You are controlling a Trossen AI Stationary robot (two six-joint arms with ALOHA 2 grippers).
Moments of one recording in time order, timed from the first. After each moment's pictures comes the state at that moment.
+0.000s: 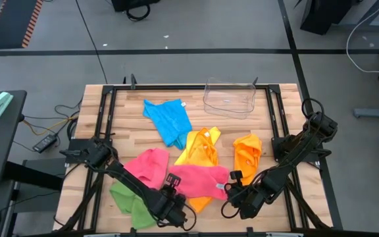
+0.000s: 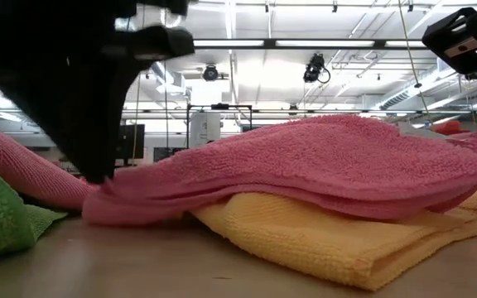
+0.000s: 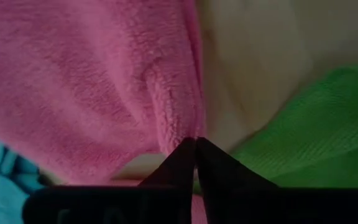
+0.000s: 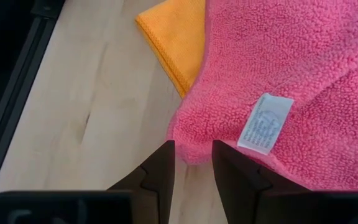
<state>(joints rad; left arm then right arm) -0.64 2.19 1.71 -1.12 -0.38 -0.15 0.80 1.65 1.00 -0.45 0.39 0.52</state>
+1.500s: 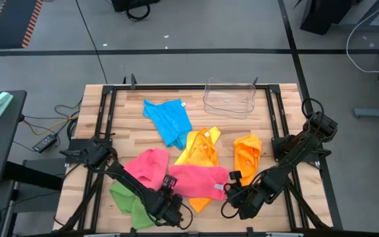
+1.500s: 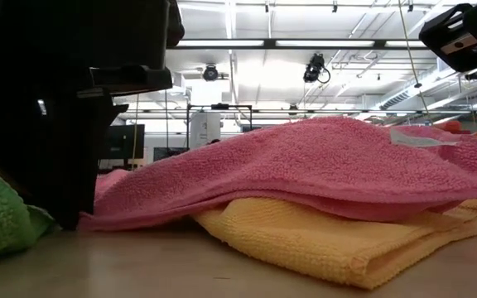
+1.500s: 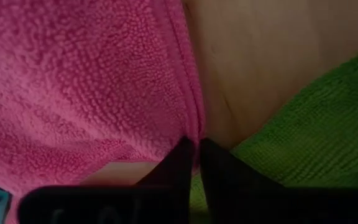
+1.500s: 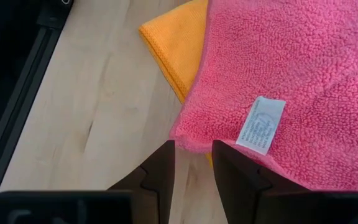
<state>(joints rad) -0.64 2.19 1.58 -0.98 -0.40 -0.25 0.80 1.65 1.00 -0.42 0.40 0.50</state>
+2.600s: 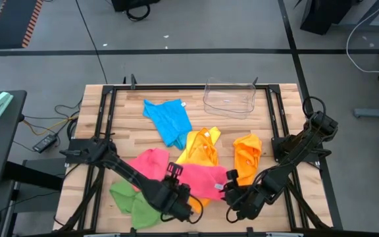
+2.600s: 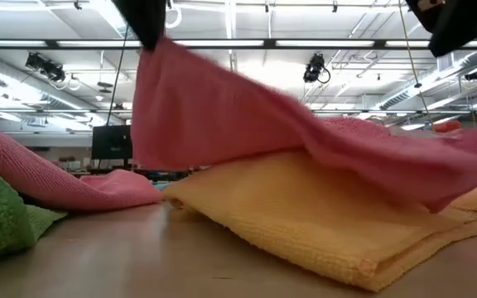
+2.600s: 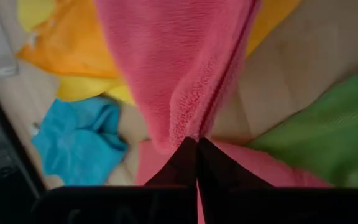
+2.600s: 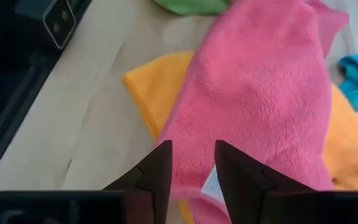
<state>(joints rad) -0.58 2.18 2.11 -1.53 -0.45 -0.21 0.80 1.65 1.05 -0.39 0.54 0.34</state>
